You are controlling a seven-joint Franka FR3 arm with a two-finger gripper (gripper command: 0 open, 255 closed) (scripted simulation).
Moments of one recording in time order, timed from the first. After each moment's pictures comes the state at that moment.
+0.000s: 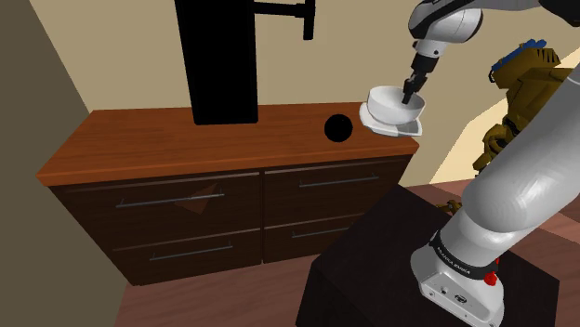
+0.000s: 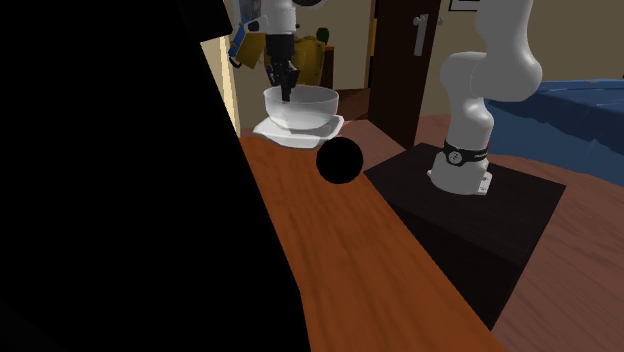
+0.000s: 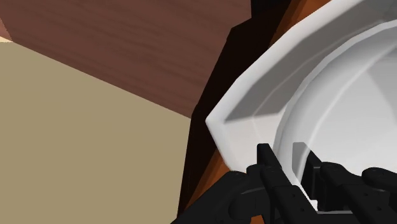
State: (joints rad) arm -0.29 0.02 -0.52 -2.05 0.06 2.05 -0.80
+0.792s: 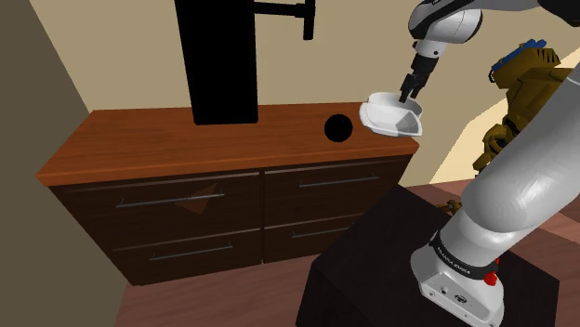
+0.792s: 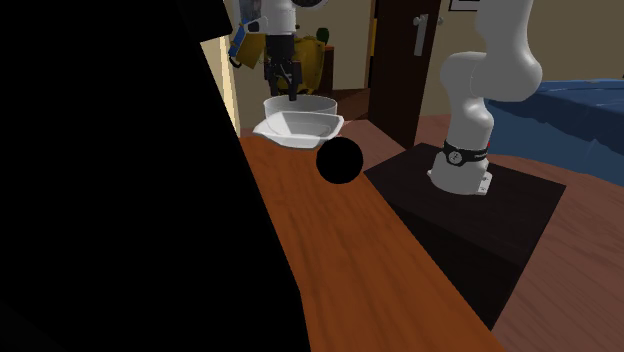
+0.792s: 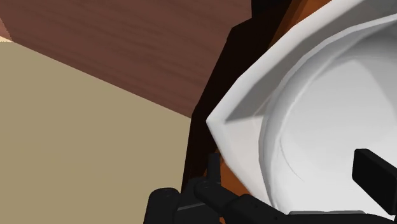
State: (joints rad) arm -0.29 0.02 -0.52 -2.05 0.06 2.05 -0.80
